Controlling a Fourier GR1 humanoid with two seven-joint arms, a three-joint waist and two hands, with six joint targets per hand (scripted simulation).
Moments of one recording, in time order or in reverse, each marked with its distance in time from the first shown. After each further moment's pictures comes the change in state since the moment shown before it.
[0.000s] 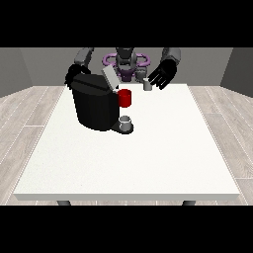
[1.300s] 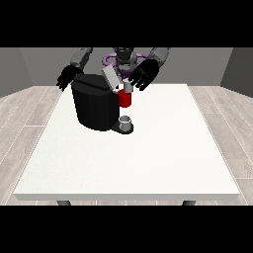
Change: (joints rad) left arm -0.203 0.013 0.051 0.027 -0.023 -0.021 0.095; right arm -0.078 -0.018 -0.019 -0.037 0.004 -0.012 0.016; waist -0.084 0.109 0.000
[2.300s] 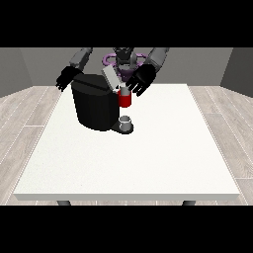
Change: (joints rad) left arm -0.005 -0.014 0.005 0.023 -0.030 0.011 -0.018; right arm 0.001 0.002 -0.006 -0.016 -0.009 -0.004 0.001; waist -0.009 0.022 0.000
